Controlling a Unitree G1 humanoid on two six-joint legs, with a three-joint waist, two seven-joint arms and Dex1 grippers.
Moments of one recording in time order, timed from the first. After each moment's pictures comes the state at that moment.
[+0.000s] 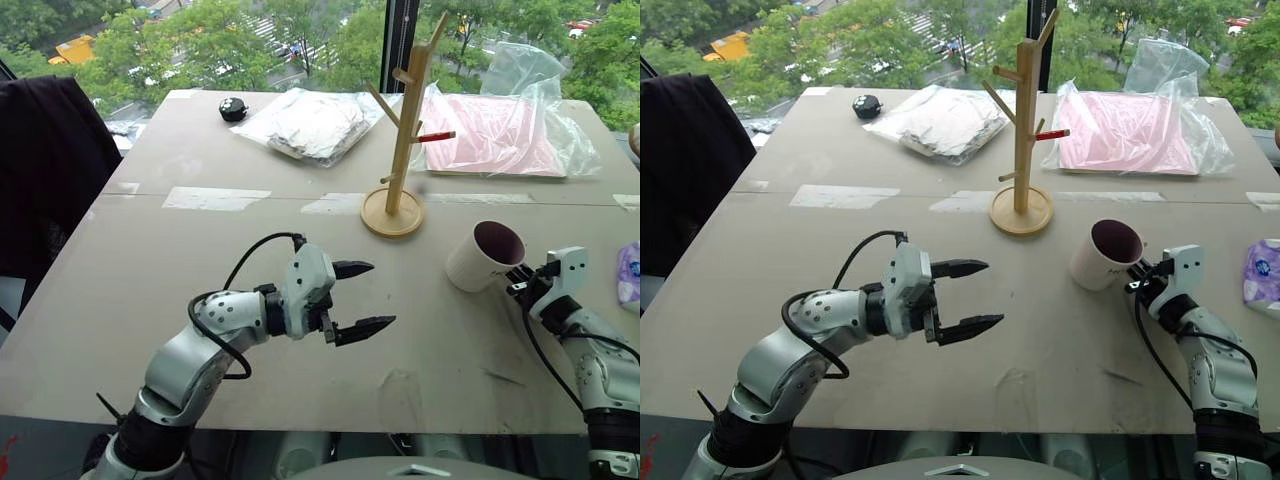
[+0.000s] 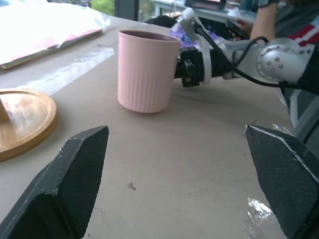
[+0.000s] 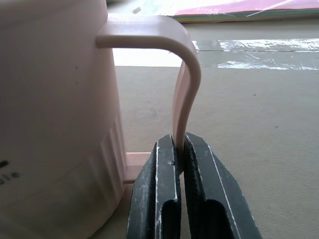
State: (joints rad) left arm -0.08 0.52 -0.15 -0.56 -0.52 0.50 -0.80; right arm -0.07 -0.43 -0.27 0.07 0.43 0.22 0.62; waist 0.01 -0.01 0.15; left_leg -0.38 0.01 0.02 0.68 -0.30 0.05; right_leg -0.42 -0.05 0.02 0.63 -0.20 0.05
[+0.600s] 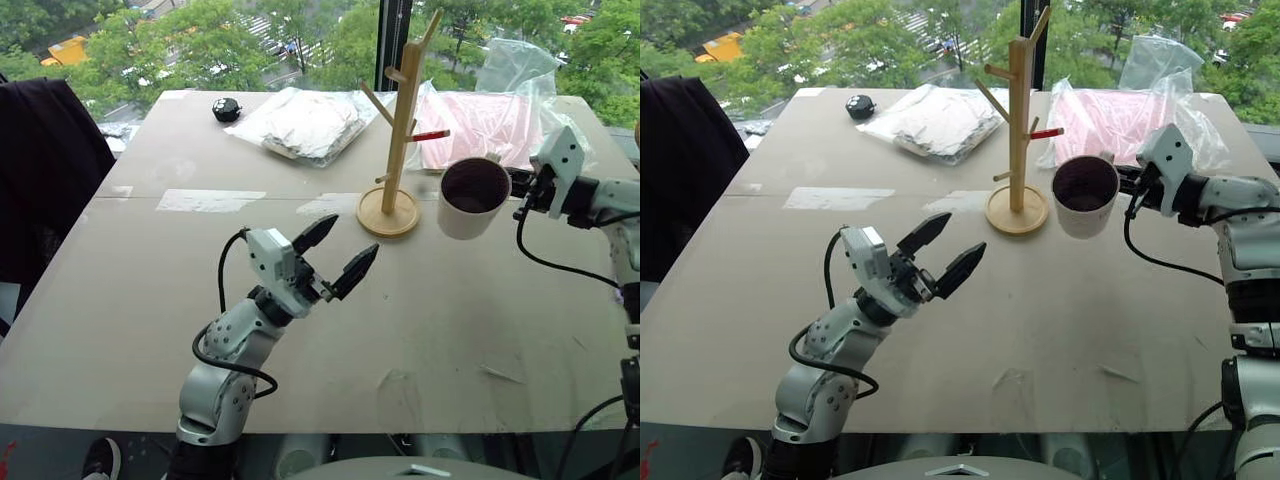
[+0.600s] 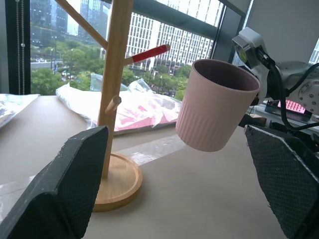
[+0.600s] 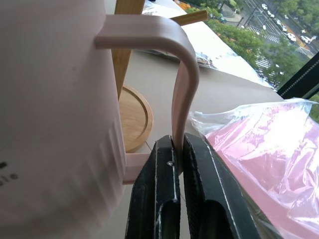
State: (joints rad) left arm -0.01 0.21 -0.06 -0.53 -0.49 0.23 -0.56; right arm -0.81 -0.77 0.03 0.42 0.20 0.09 1.10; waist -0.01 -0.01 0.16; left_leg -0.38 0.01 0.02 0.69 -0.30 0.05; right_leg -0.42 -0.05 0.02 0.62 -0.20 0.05
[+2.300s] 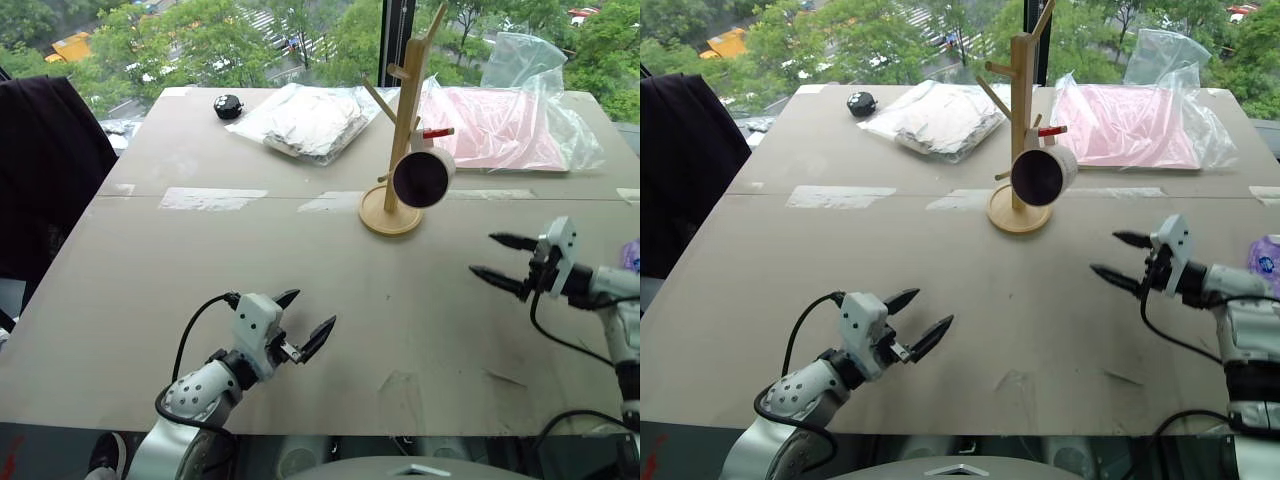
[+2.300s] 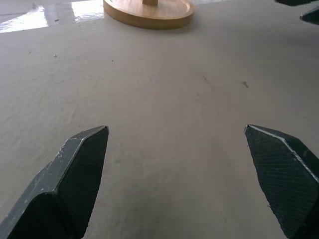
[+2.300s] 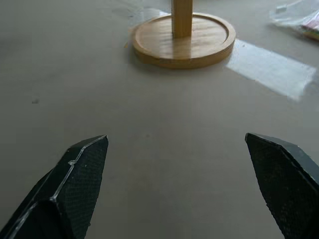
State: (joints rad) left arm 0.35 0.45 -0.04 -0.52 -0.35 0.24 -0.53; right arm -0.07 -0.60 -0.21 0.03 0.41 0.21 1.08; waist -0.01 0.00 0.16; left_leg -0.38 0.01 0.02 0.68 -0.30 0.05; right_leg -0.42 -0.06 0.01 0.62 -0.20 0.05
